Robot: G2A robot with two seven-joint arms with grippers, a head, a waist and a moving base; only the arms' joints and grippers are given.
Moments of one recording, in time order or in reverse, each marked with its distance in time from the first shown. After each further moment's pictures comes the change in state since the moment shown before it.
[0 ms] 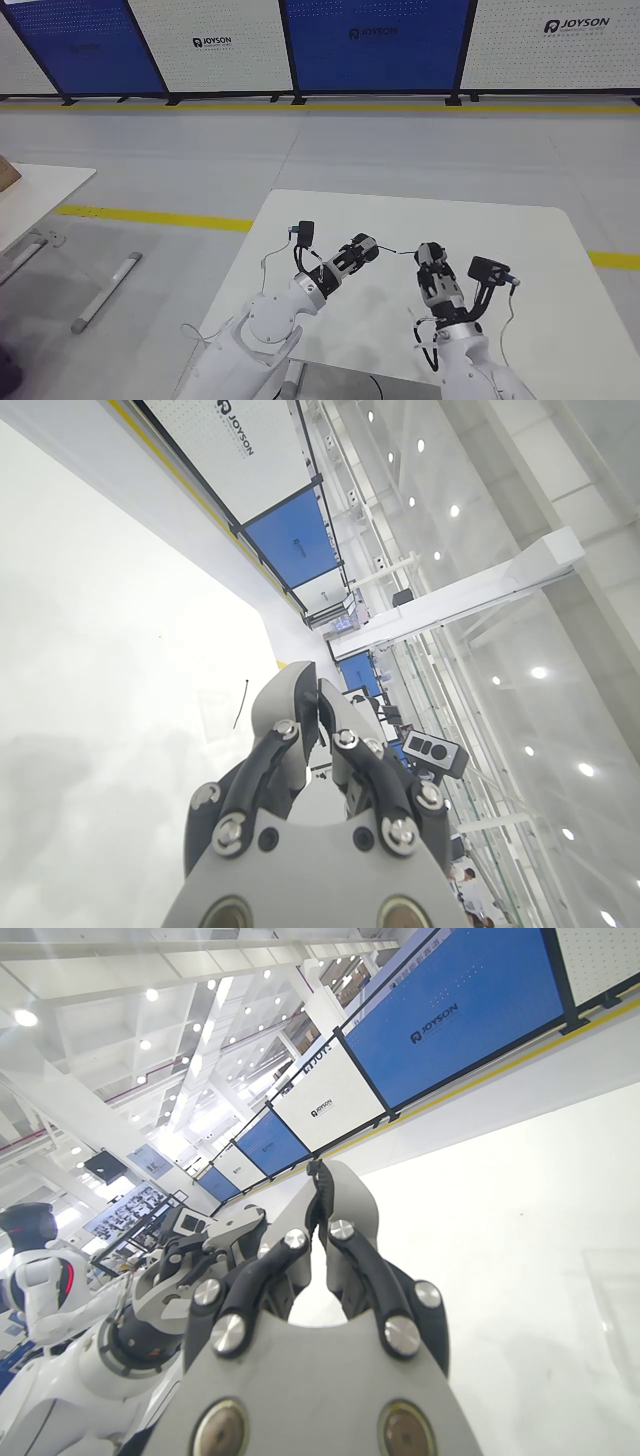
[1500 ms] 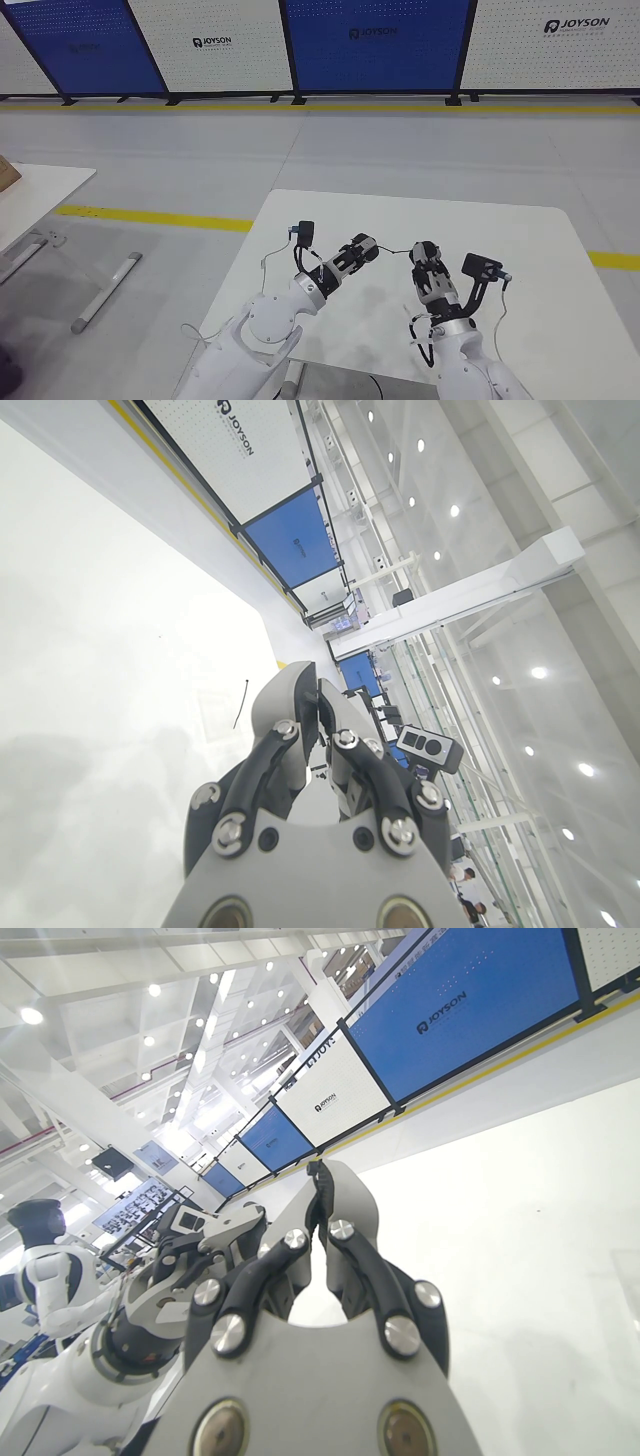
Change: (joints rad) left arm 0.000 0.000 0.000 0.000 0.000 0.000 0.000; right arm 0.013 -0.026 0.007 0.036 0.006 -0.019 0.014
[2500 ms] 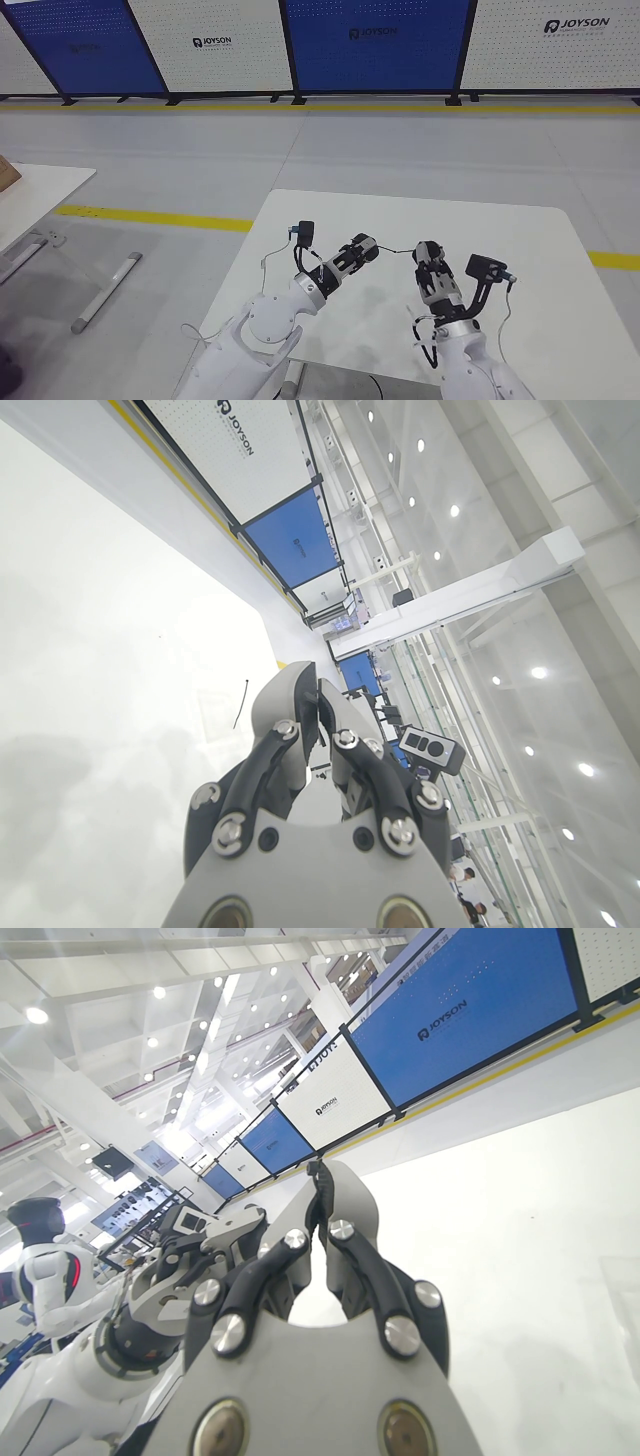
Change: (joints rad) left arm 0.000 0.000 0.000 0.000 0.000 0.000 0.000; right arm -0.018 -0.010 0.027 -0.008 -0.028 -0.034 0.009
